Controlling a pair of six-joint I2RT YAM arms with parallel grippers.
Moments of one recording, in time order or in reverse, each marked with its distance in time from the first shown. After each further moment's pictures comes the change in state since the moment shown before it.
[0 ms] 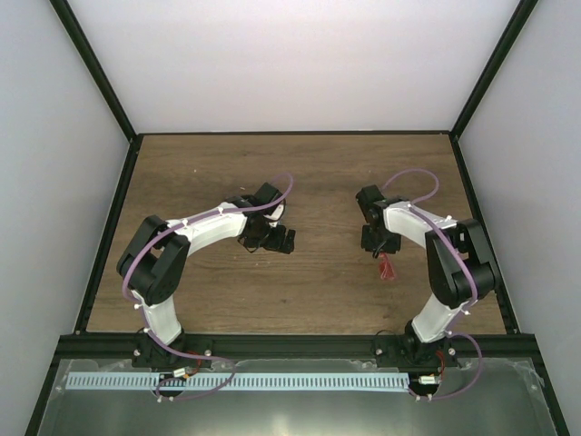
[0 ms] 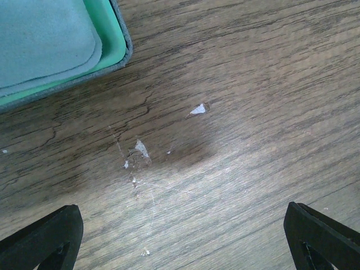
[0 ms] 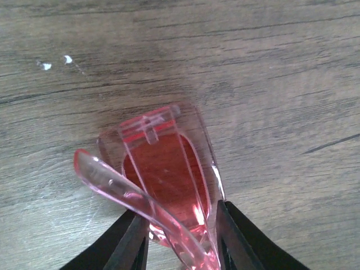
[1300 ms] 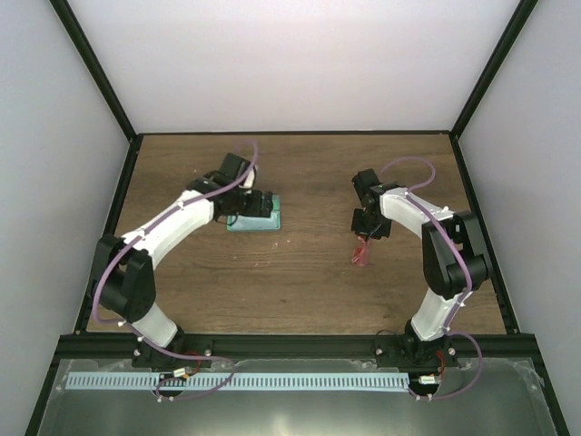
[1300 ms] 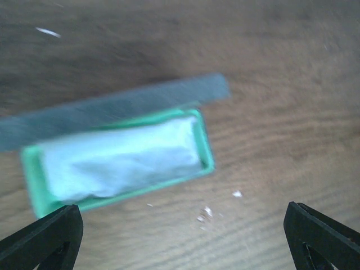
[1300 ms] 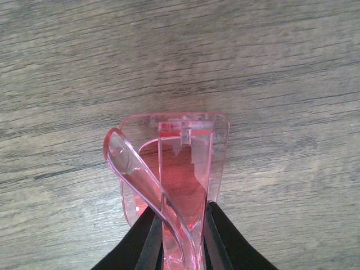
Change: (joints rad) left arm 0.134 -0.189 0.063 -0.003 -0.116 0.032; right arm 0.000 0.081 0.169 -0.019 -0.135 0.045
